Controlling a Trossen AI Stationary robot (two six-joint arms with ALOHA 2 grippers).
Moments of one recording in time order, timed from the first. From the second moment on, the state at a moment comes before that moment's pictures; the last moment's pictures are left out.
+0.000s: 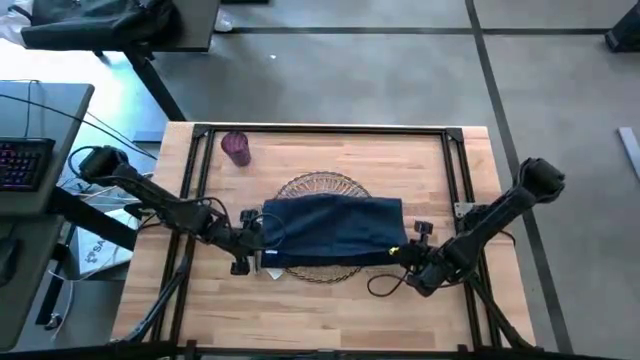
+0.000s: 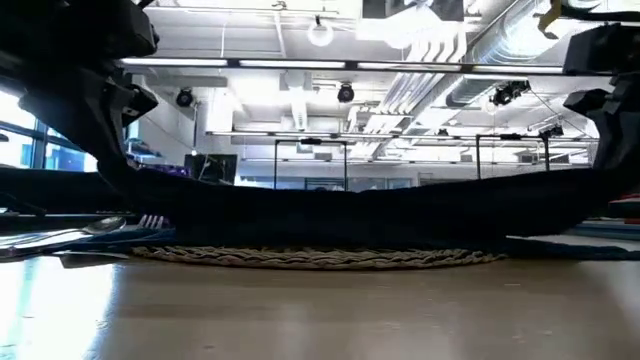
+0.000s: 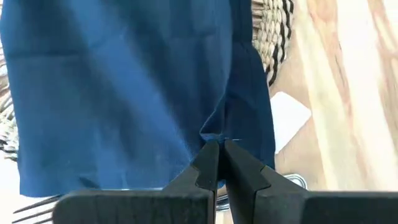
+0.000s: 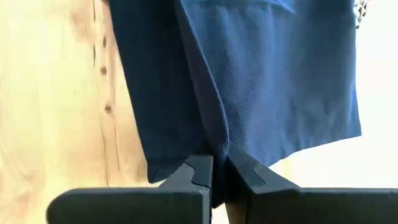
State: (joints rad) left arm -0.47 1.19 0.62 -0.45 -0.27 -0.30; right arm 0.73 1.44 0.72 -0.76 0.53 0.79
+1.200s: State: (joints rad) left arm -0.54 1.34 0.62 -0.34 -0.17 -0.37; right arm 0.76 1.57 0.75 -0.74 0.30 0.75
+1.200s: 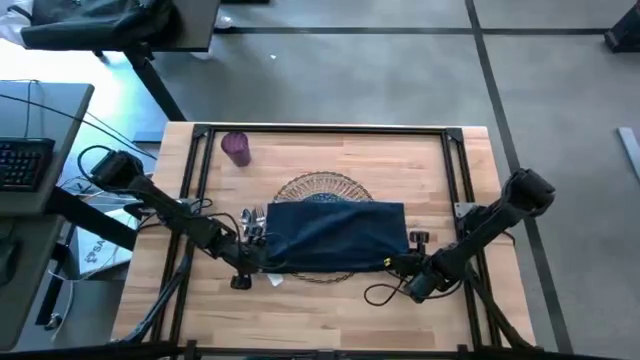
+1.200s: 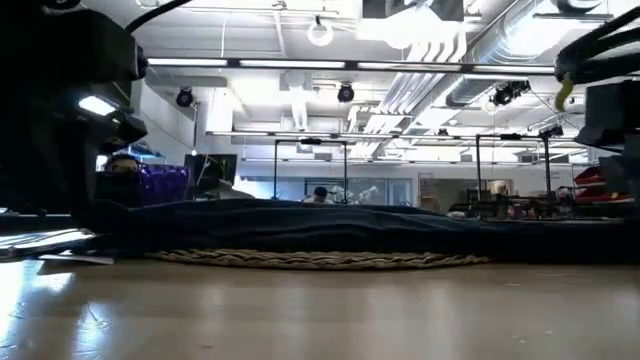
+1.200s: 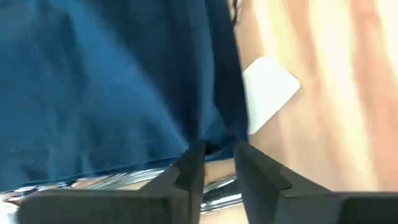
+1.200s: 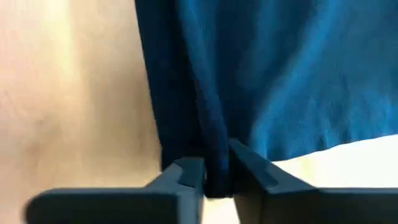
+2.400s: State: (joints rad) left arm -0.39 1.56 0.62 0.05 -0.11 -0.31; right arm 0.54 1.42 0.68 -1.12 0.38 1.30
